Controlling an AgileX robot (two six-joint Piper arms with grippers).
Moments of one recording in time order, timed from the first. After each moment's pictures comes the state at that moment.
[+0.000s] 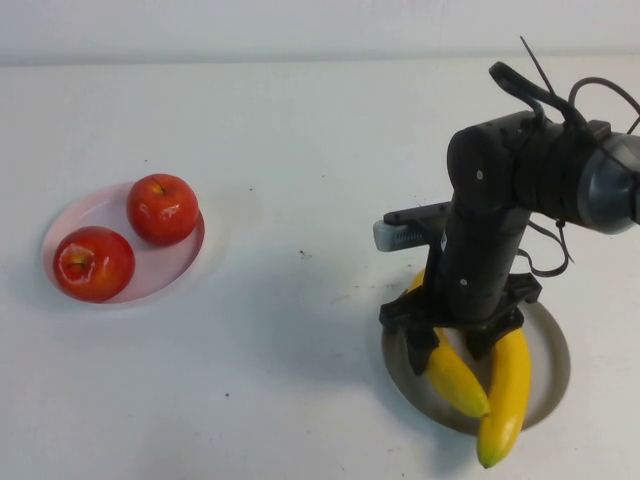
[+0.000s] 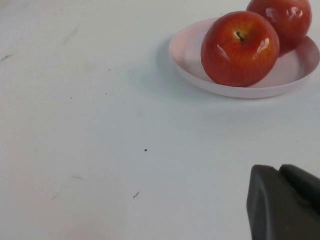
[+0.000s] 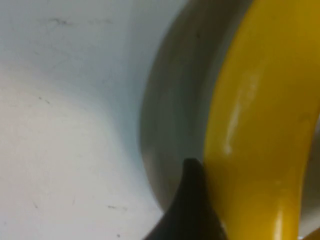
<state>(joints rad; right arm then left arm) 0.59 1.93 -1.45 0.10 1.19 0.23 -0.03 -0.01 0.02 0.10 0.38 -0.07</state>
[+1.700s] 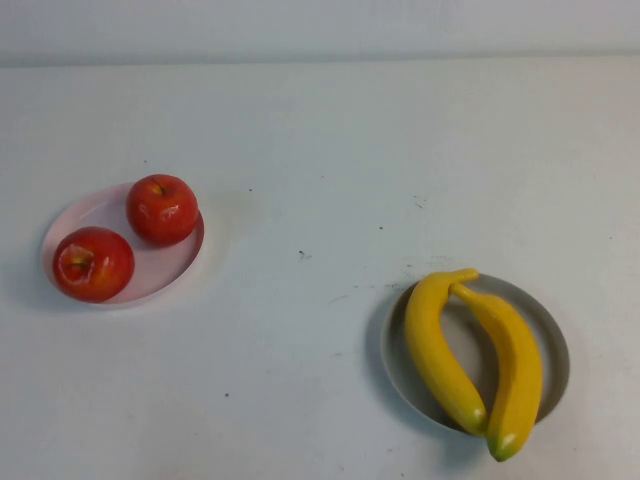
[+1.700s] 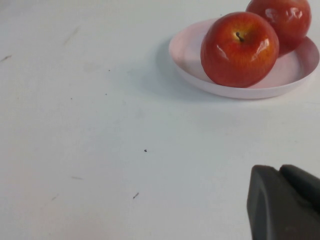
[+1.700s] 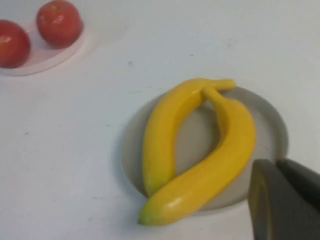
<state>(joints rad) 0.54 0.29 -0.23 -0.03 0.39 0.23 -0.03 -0.01 0.02 0.10 0.38 -0.07</state>
